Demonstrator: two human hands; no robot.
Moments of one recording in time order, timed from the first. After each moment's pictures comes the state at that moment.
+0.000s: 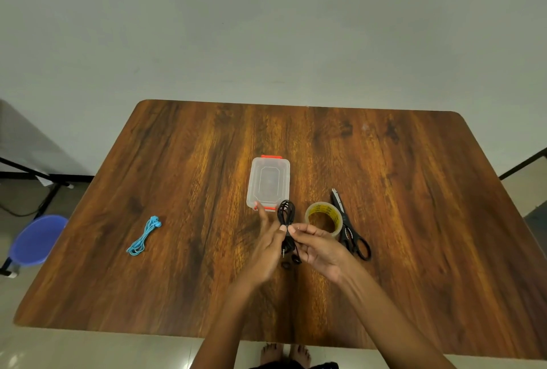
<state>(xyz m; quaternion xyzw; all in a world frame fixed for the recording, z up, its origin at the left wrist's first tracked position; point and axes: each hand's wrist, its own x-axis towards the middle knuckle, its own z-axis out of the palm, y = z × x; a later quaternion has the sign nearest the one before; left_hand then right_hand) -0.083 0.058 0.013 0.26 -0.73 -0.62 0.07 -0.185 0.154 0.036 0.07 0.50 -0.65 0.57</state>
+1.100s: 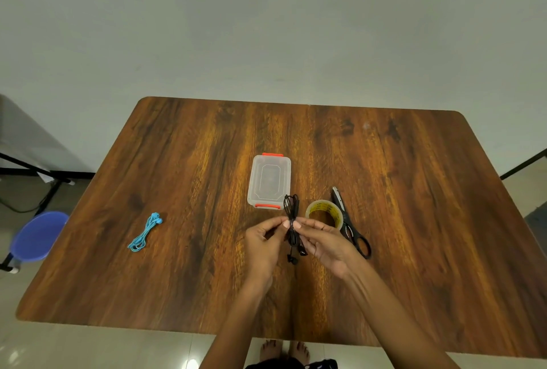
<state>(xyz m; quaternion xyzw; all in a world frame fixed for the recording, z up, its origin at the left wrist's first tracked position) -0.085 0.074 0.038 0.39 -0.58 -0.67 0.25 -0.193 0.160 0.042 0.07 0.51 -0.67 0.53</state>
